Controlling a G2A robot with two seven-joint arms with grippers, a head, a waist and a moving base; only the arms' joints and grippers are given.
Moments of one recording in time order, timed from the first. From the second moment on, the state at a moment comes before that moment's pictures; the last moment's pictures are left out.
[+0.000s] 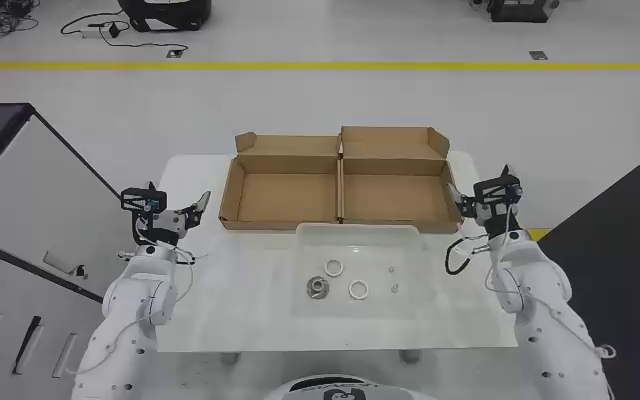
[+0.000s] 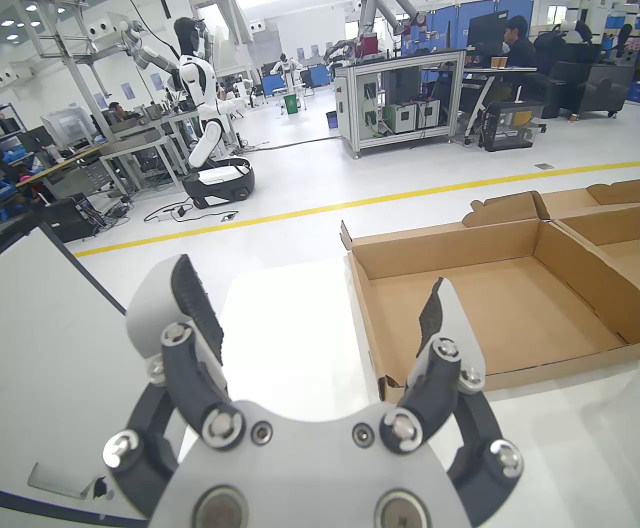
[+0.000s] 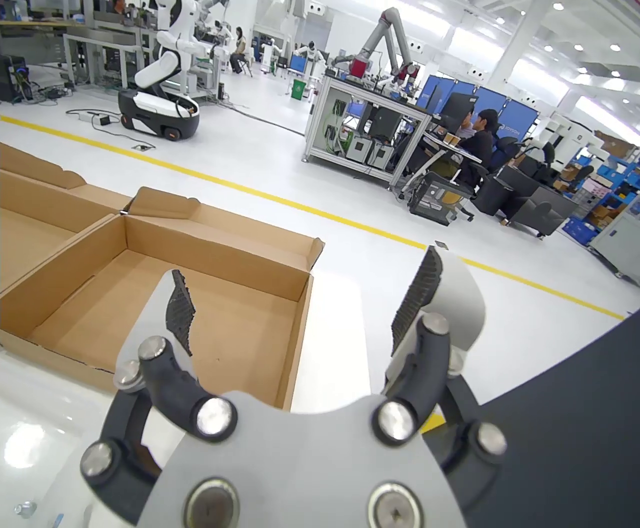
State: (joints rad) left arm 1.73 -1.15 -1.60 -1.80 1.33 0.00 0.00; right arm -1.72 -1.14 1.62 -1.88 -1.42 -0.09 0.08
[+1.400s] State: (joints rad) left arm 1.73 -1.15 -1.60 -1.80 1.33 0.00 0.00; right arm -1.25 -1.01 1.51 -2.00 -1.15 -1.01 0.81
